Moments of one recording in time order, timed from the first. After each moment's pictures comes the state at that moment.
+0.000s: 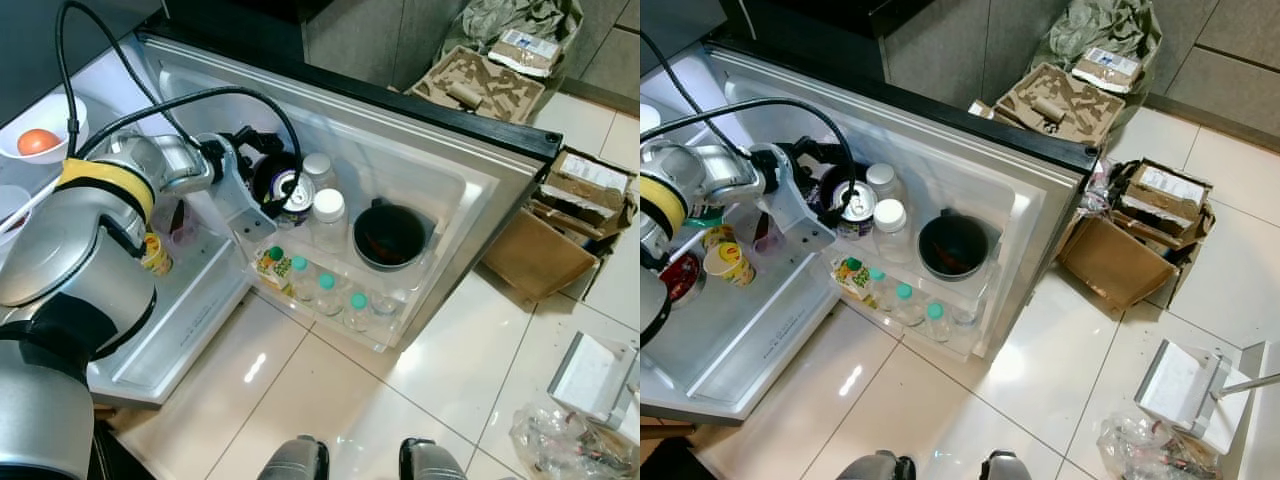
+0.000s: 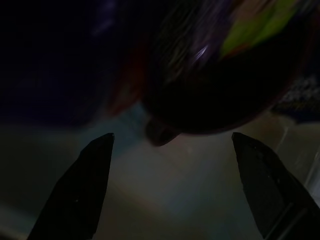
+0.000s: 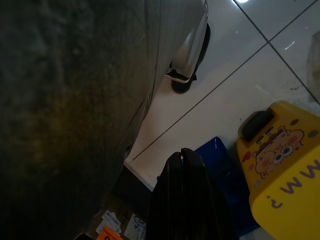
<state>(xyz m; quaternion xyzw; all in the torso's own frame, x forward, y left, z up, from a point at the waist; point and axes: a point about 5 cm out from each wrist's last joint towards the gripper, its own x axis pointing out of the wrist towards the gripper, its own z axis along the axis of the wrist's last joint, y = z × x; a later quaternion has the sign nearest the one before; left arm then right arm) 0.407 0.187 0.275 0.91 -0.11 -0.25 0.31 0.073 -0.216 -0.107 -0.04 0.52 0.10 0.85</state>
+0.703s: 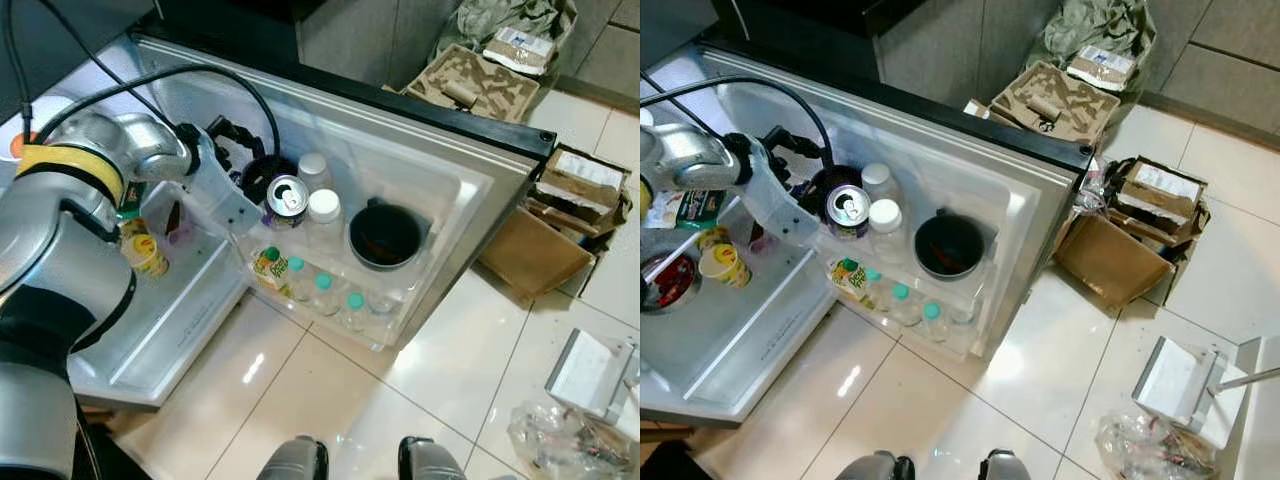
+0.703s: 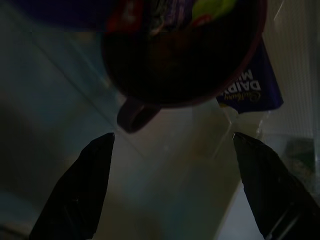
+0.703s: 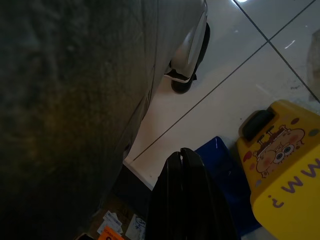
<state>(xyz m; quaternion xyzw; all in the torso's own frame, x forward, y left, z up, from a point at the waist) 0.395 0.209 0.290 0.87 -0.03 -0.31 0.37 0.076 -0.215 -0.107 -0.04 0.52 0.11 0.85</state>
